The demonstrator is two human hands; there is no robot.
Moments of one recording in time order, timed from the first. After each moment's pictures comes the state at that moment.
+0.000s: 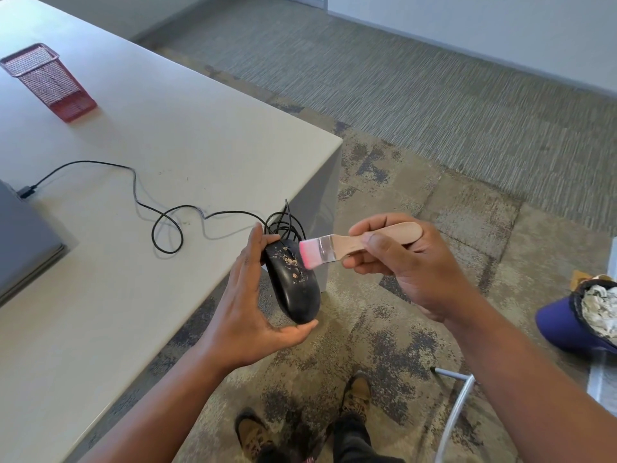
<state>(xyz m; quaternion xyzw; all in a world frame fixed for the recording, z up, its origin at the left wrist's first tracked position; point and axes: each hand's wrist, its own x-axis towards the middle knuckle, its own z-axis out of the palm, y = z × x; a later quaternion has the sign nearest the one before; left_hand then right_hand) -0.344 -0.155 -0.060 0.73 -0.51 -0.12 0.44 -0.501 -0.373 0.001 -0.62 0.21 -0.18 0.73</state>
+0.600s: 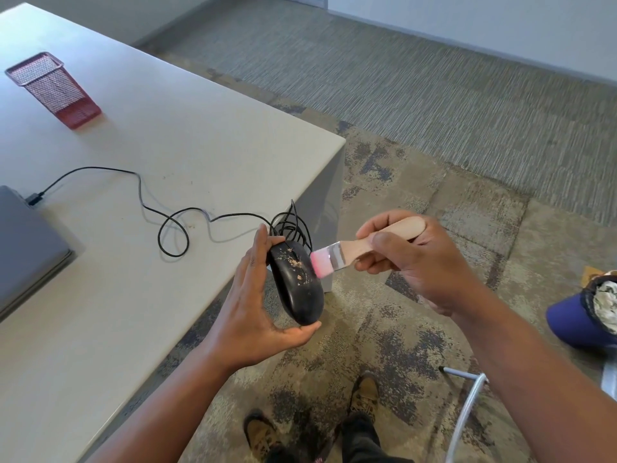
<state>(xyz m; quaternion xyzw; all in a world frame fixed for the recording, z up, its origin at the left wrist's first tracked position) -0.339 -0.155 -0.062 0.74 -0.51 -0.12 0.43 -0.493 -0.376 0.006 -0.63 0.25 -0.16 0.72</state>
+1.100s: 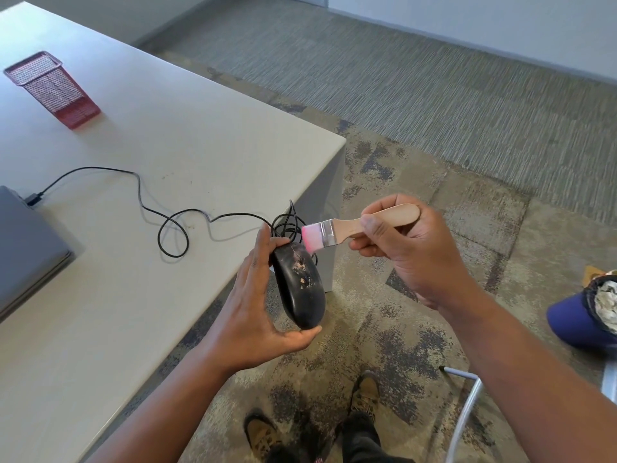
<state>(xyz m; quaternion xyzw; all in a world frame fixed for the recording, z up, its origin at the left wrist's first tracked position) -0.336 -0.154 -0.061 0.74 -0.53 -0.14 0.40 -0.483 -0.376 0.003 -0.62 0.24 -0.23 0.71</state>
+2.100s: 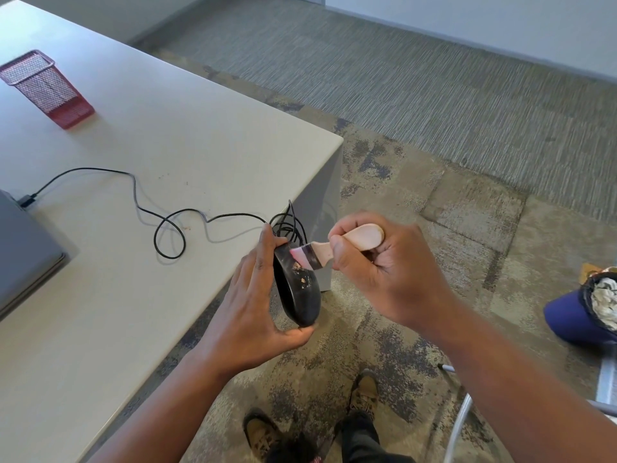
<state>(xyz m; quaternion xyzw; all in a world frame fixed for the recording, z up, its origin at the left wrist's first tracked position) -0.342 -0.157 -0.052 0.79 -0.50 -0.13 0.33 -0.481 -0.347 0.014 -0.82 0.13 -0.26 0.49</state>
